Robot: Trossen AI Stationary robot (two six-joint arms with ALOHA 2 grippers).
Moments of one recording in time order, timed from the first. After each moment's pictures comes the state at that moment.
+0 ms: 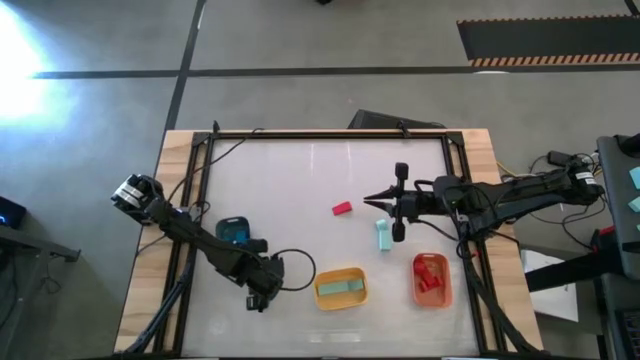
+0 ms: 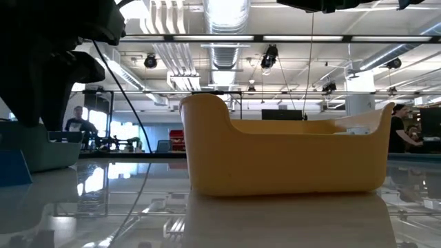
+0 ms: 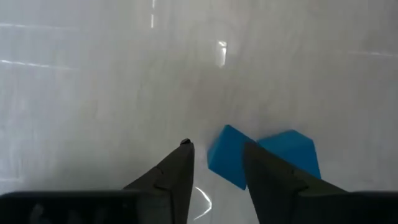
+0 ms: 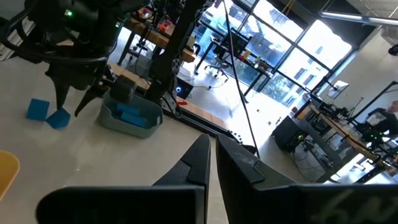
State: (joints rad) left arm -0.54 1.60 1.07 -0.80 -0.09 -0.64; right arm 0.09 1.00 0.66 0.26 0.15 -0.52
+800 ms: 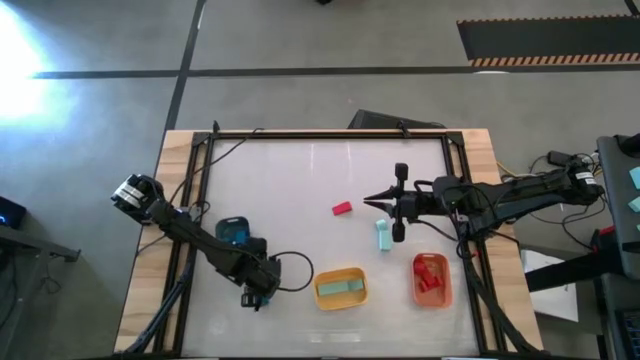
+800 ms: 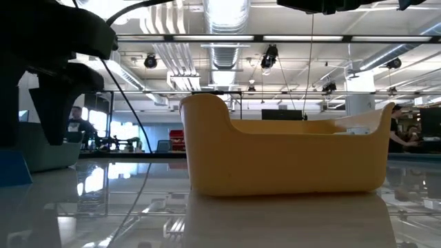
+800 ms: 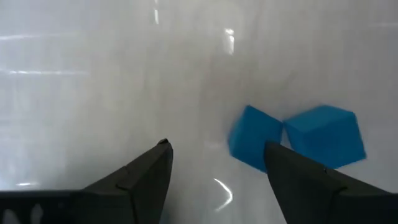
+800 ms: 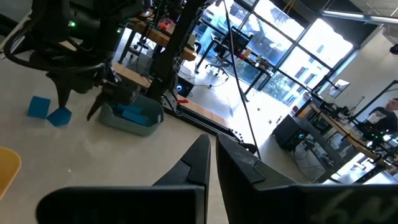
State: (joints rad) left arm -0.54 1.60 1.01 -0.79 -0.09 -0.54; right arm 0.09 1.00 0.65 0.26 0.16 -0.52
